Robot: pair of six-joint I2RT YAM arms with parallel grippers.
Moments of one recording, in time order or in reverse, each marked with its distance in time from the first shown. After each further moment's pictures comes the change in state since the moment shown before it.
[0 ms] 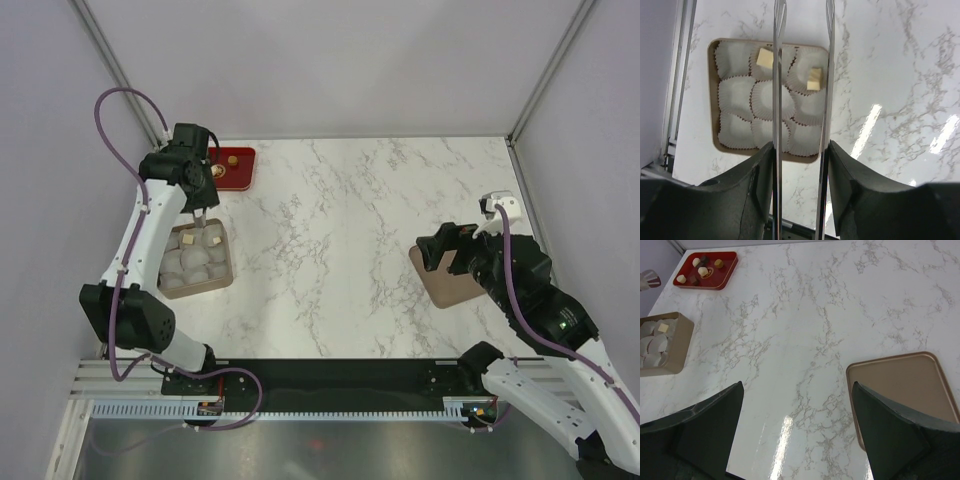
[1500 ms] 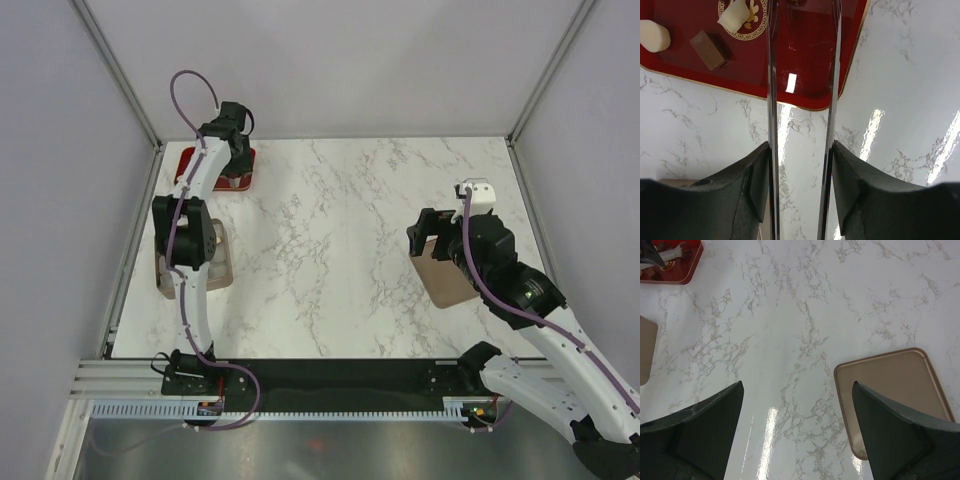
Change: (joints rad) left arm -0.012 0.761 0.583 0.212 0.082 0.121; right arm 0.000 0.163 -0.023 0.085 0.083 -0.003
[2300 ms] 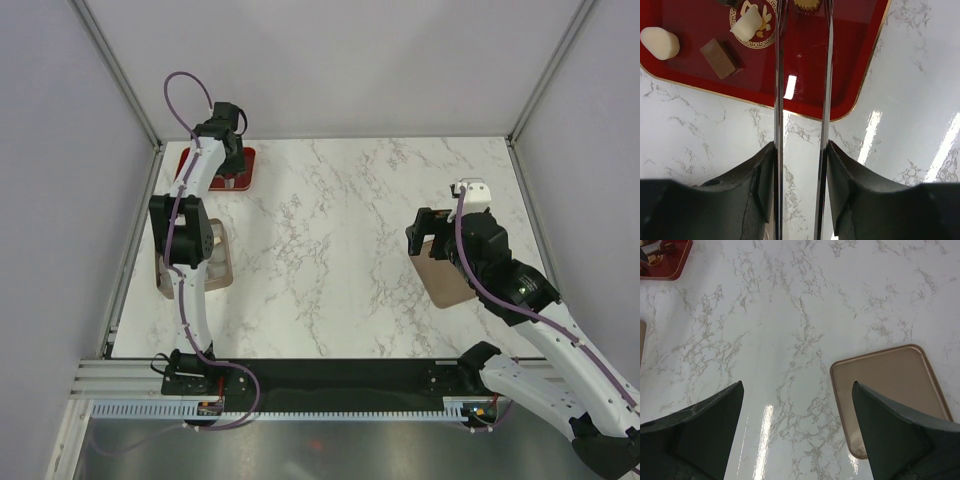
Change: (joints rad) left arm 0.037 0.025 0.003 0.024 0.015 0.017; right arm 0.000 0.025 -0.013 0.009 0.021 0.000
